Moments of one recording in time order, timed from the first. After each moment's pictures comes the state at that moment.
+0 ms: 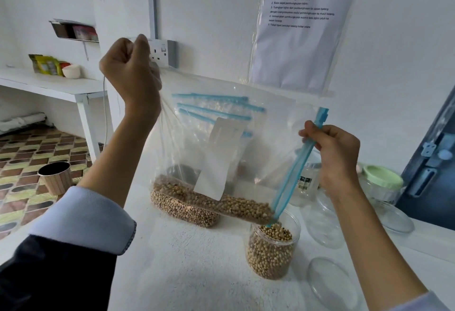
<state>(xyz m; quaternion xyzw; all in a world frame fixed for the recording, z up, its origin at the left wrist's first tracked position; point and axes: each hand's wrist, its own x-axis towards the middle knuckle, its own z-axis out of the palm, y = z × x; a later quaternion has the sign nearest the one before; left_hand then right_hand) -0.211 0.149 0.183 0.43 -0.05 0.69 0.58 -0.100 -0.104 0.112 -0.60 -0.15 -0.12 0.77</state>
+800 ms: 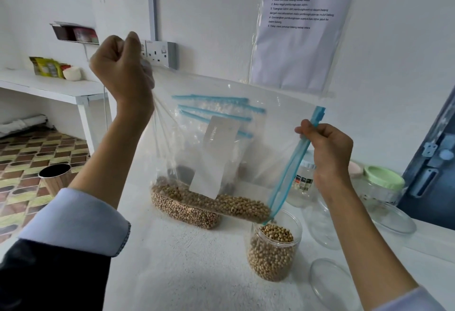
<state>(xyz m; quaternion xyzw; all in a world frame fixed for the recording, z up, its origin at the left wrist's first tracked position) -0.217 0.155 0.189 0.41 -0.06 0.69 0.59 -0.097 -0.093 0.110 -0.60 -0.16 -0.12 0.77</state>
